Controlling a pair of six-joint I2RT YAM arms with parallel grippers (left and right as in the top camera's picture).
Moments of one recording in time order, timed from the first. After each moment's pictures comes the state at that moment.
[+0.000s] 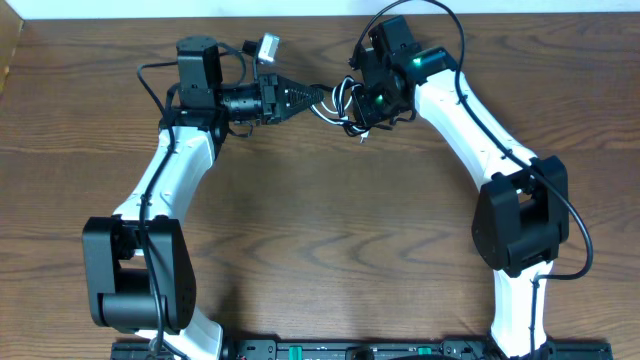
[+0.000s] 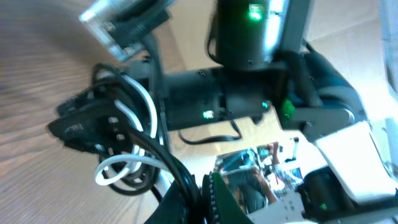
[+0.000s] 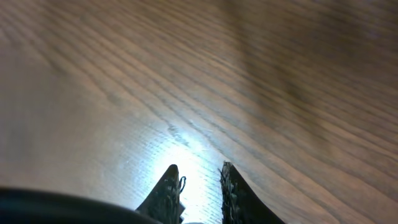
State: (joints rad) left arm -0.05 1.76 1.23 0.02 1.35 -0.66; right arm 0.40 2.16 1.89 -0.91 -0.26 0.05
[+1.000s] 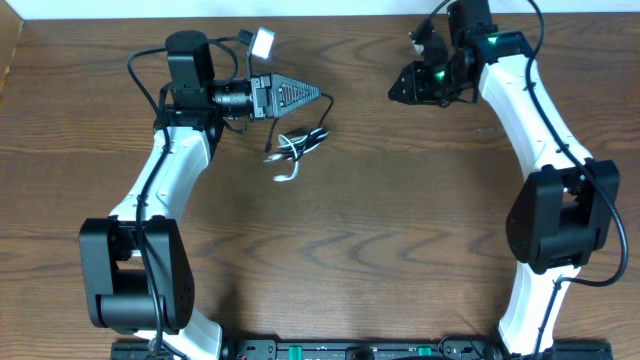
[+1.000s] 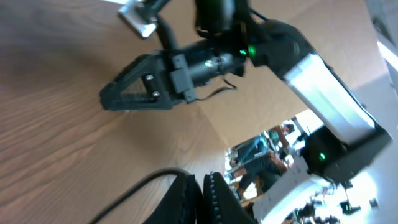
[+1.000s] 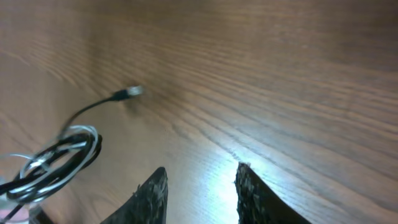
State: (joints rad) left arm -0.03 1.77 1.23 0.12 1.42 -0.55; right arm 0.19 2.10 1.88 -0.94 -0.54 0.13
